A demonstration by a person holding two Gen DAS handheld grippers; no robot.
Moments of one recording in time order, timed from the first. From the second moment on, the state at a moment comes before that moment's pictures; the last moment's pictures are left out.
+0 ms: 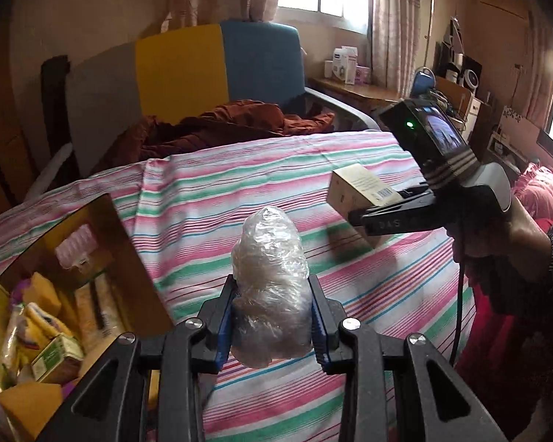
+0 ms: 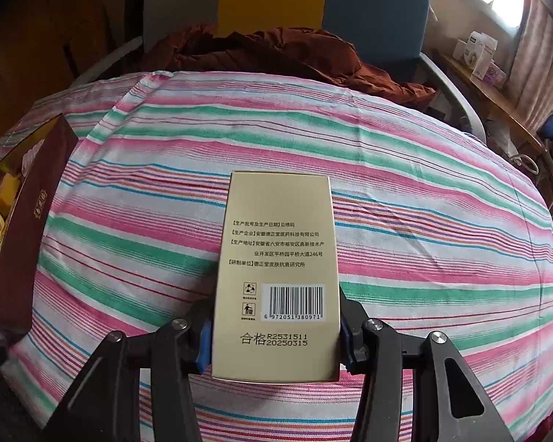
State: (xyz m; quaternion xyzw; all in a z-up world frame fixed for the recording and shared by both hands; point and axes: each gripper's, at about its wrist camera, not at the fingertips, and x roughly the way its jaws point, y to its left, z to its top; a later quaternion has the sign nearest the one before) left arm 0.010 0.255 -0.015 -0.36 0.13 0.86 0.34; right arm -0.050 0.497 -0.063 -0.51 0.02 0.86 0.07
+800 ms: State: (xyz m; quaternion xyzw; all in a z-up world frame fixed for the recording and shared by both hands) left arm -0.041 0.056 0.014 -0.38 -0.03 0.90 0.21; right arm -0.043 0.351 -0.005 -0.46 0.07 0.88 -0.08
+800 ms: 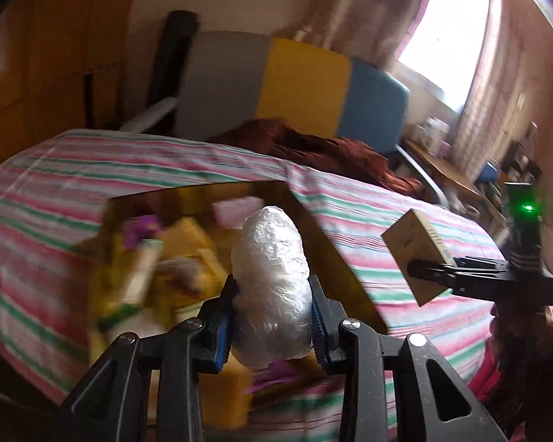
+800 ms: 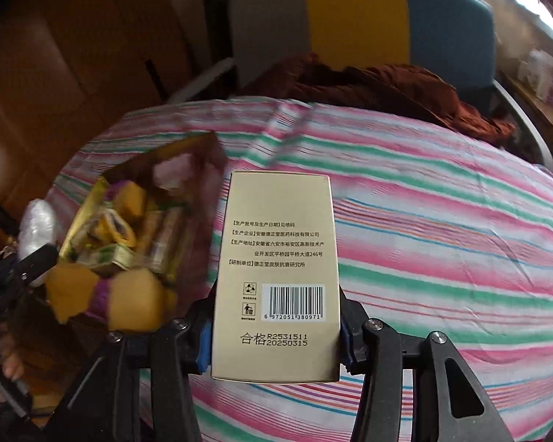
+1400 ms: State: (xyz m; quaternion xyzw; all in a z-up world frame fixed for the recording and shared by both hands) left arm -0.085 0.028 0.007 -0.40 -0.10 0.89 0.22; right arm -0.114 0.236 -0.025 -0.47 0.03 0.87 -0.13
